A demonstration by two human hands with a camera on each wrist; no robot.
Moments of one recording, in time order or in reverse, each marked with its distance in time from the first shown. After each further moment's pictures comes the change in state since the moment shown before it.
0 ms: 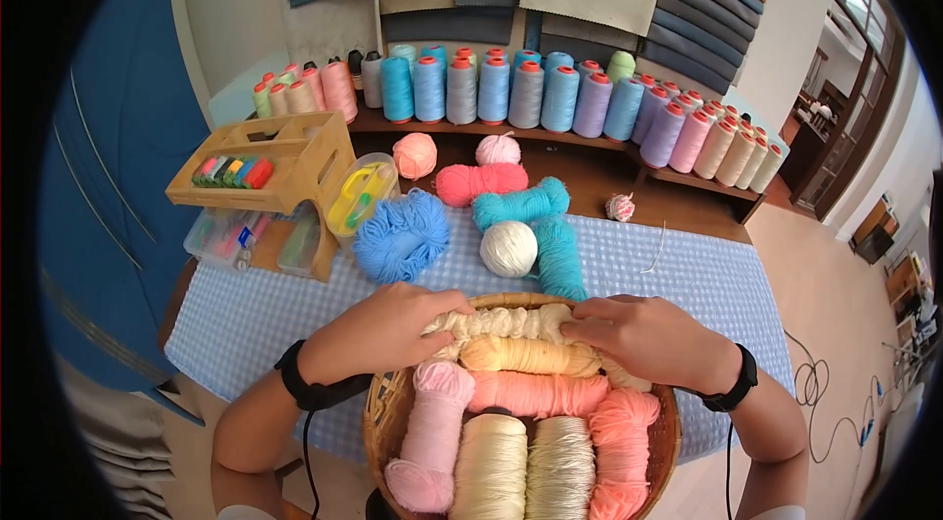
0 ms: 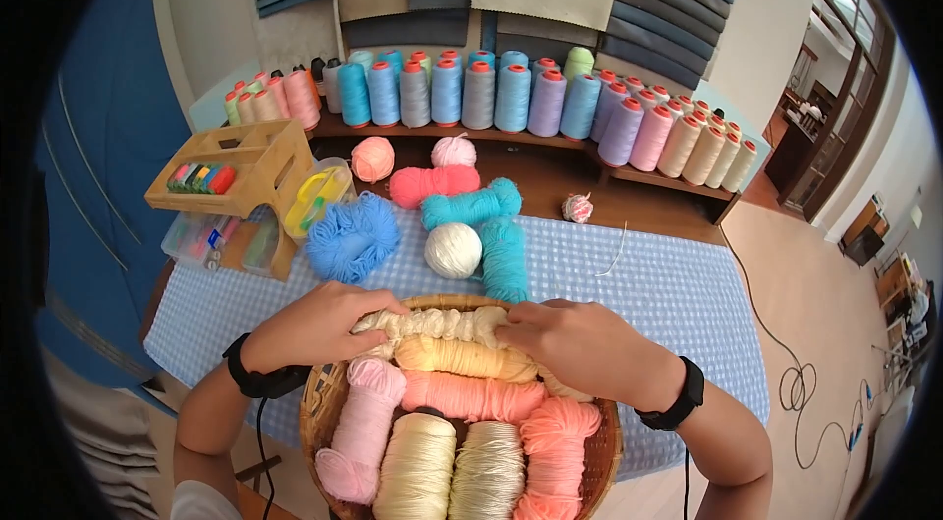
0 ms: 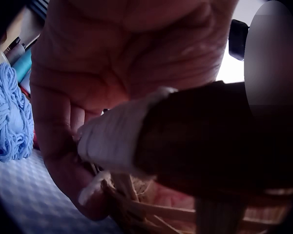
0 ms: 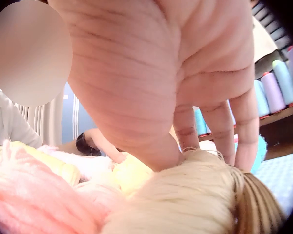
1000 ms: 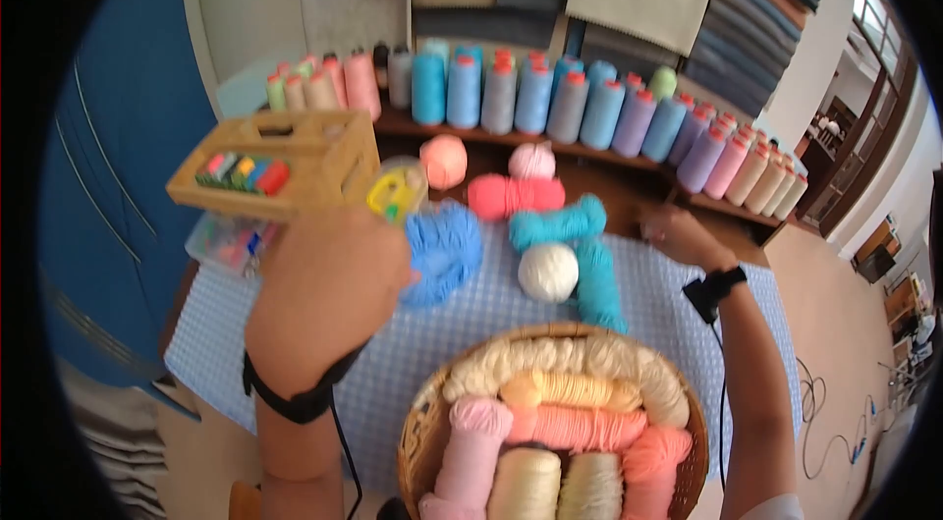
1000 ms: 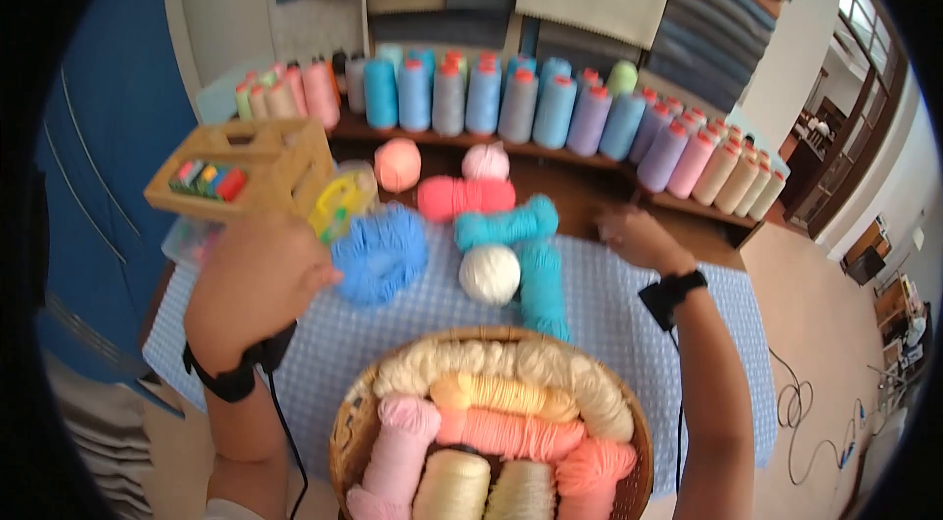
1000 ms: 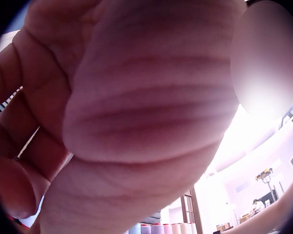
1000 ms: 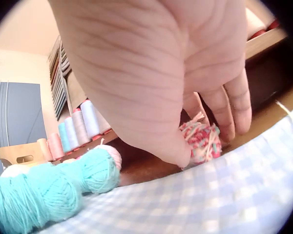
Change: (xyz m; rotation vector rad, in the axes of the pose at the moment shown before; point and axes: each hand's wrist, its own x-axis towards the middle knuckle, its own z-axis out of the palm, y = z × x) left_hand -0.017 0.017 -0.083 0.662 0.263 -0.326; right_hand 0.031 0.244 0.061 -0.204 -0.045 0.138
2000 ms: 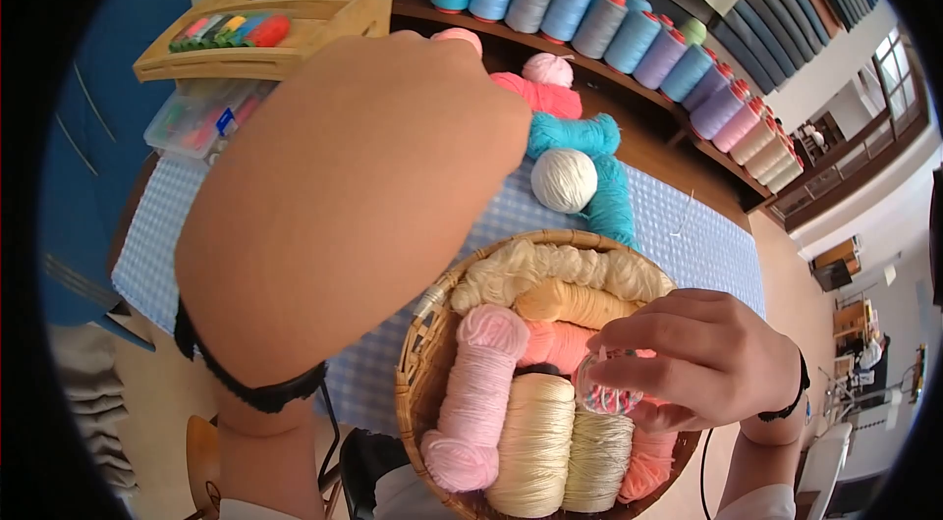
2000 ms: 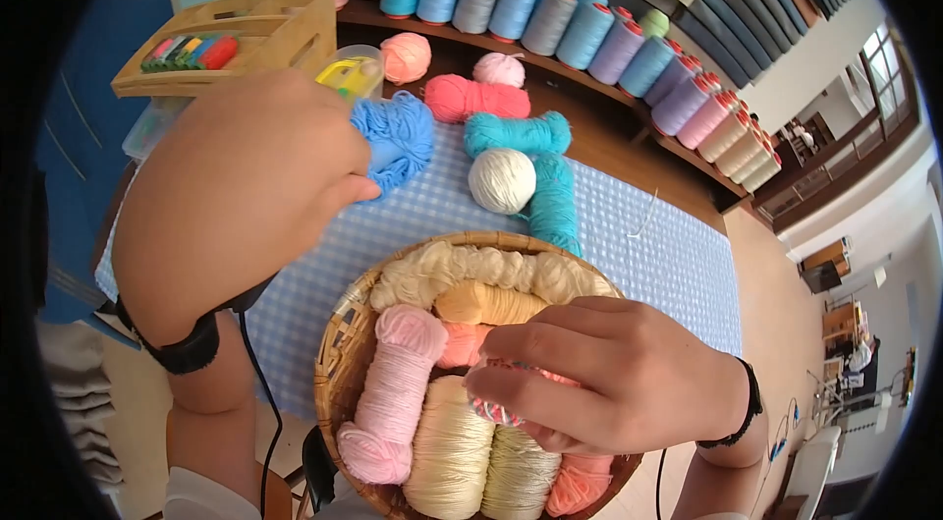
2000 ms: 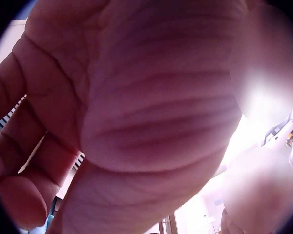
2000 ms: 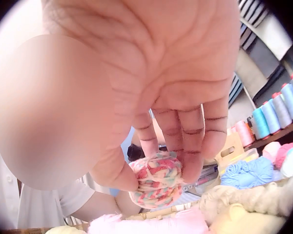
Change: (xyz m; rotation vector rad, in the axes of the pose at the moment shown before) left_hand -0.021 0.005 0.026 -0.292 0.504 0.221; right_hand -0.018 -0.291 -0.159 0.399 0.098 -0.475
